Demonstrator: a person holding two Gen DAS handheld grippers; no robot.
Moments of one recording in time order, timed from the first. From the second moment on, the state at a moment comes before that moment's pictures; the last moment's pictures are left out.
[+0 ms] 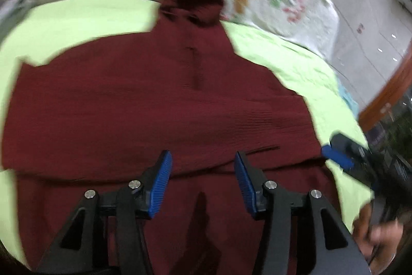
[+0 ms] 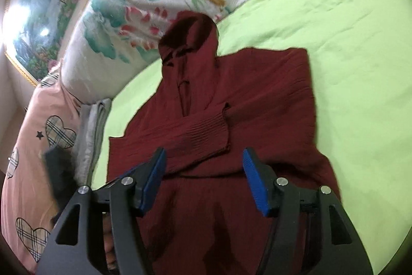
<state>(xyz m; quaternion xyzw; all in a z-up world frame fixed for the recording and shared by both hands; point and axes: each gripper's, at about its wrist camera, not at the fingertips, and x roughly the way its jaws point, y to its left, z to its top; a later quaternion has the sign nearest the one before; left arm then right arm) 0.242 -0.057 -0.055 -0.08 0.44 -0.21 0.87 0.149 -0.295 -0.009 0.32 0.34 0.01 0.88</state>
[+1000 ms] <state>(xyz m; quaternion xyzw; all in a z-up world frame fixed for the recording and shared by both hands) 0.278 0.125 -0.096 -0.12 0.45 0.03 0.88 0.183 -0.333 -0.030 0.29 0.36 -0.08 0.88</state>
